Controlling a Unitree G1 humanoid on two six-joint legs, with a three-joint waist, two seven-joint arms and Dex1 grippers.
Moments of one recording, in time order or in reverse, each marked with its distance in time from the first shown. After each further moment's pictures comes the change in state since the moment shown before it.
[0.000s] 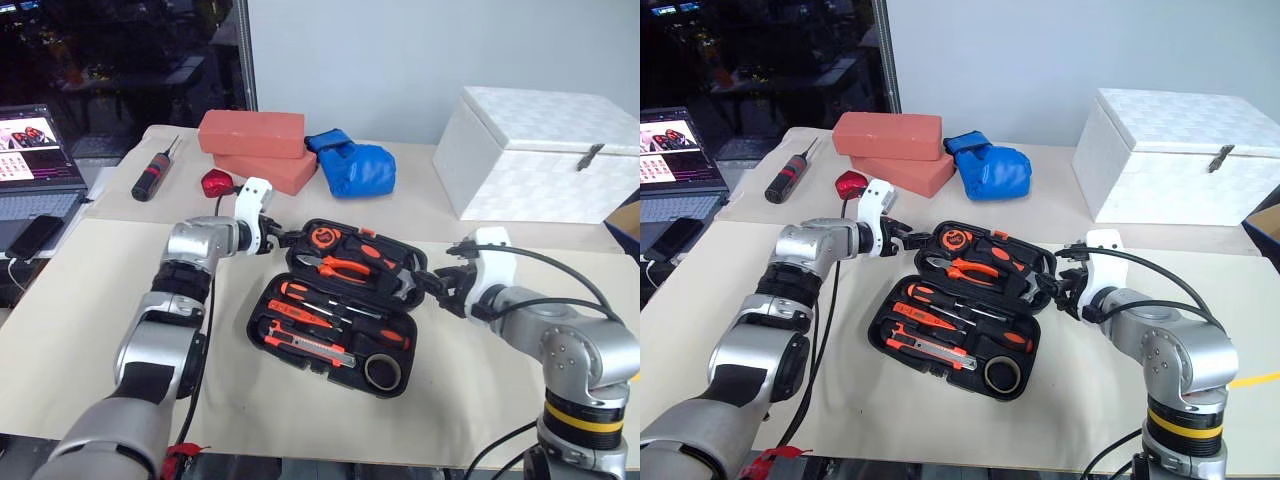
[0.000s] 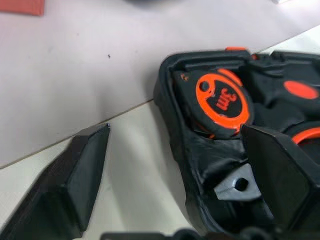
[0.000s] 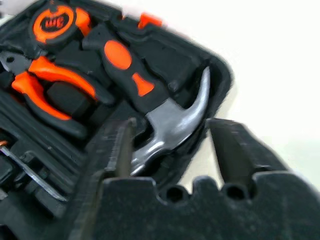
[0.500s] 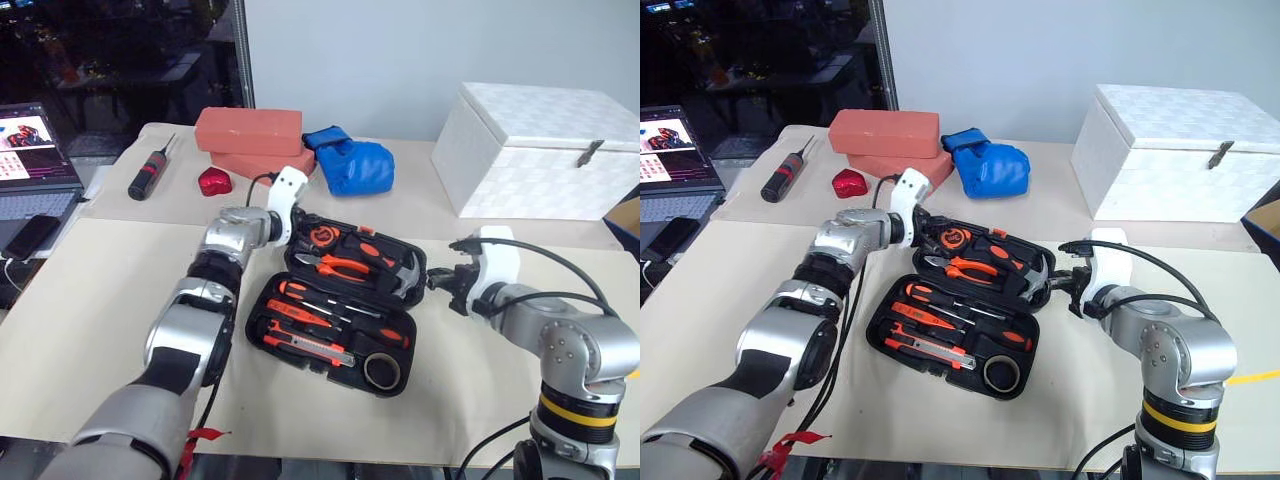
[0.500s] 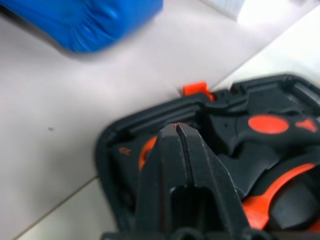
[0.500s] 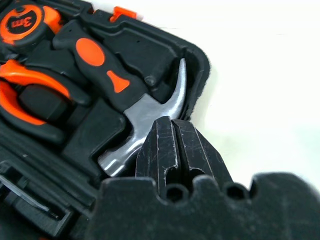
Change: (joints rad) left arm -0.124 -0.152 -0.037 0.241 0.107 -0.250 0.014; right arm -0.040 0.027 -0.034 0.017 -0.046 0.033 -0.037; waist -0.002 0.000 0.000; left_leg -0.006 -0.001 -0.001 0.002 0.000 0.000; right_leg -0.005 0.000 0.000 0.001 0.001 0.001
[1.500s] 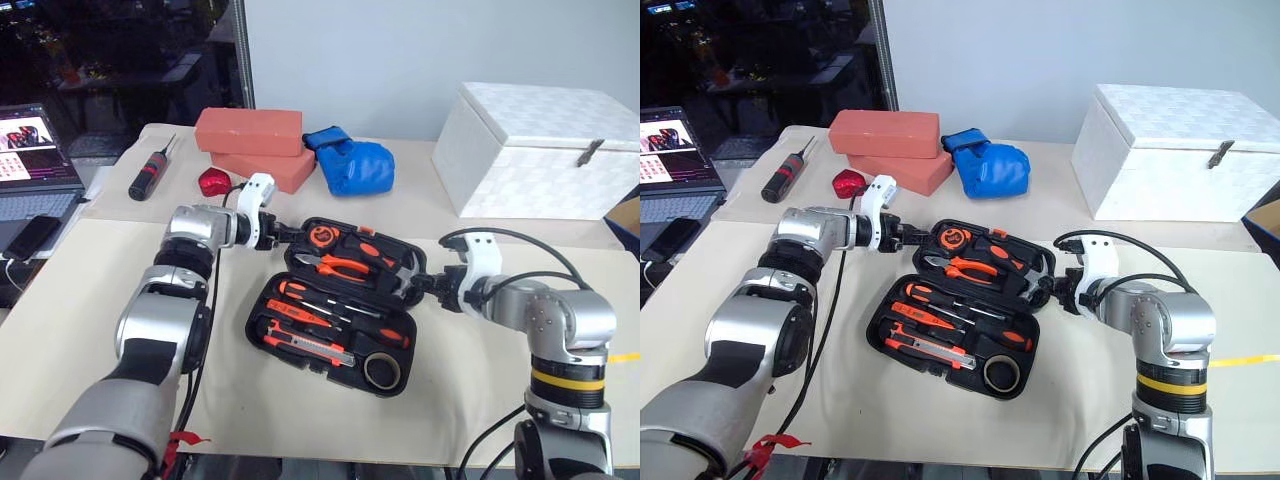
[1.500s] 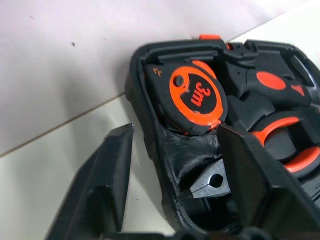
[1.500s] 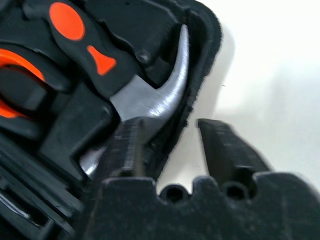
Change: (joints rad) left arm -0.030 0.139 0.065 0.010 -0.015 0.246 -0.197; right arm -0.092 -0.028 0.058 0.287 -0.046 -0.024 0.120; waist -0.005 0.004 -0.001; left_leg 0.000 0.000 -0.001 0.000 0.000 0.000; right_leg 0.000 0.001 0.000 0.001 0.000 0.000
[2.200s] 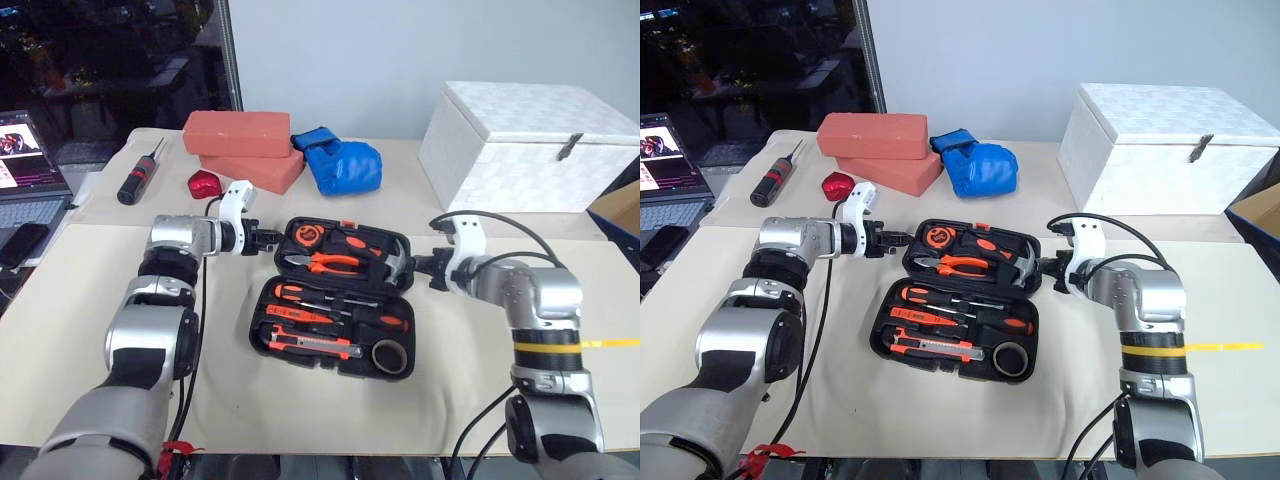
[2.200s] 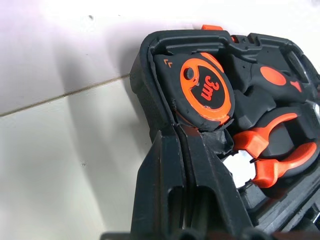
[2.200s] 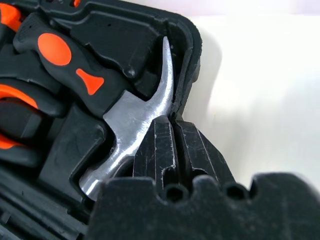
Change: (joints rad) left arm 0.092 0.037 0.155 -0.147 -0.068 0.115 0.093; right arm -0.190 0.001 0.130 0.385 -0.140 -0.337 0.139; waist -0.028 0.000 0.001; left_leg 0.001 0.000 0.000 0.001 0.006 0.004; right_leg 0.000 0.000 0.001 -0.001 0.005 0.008
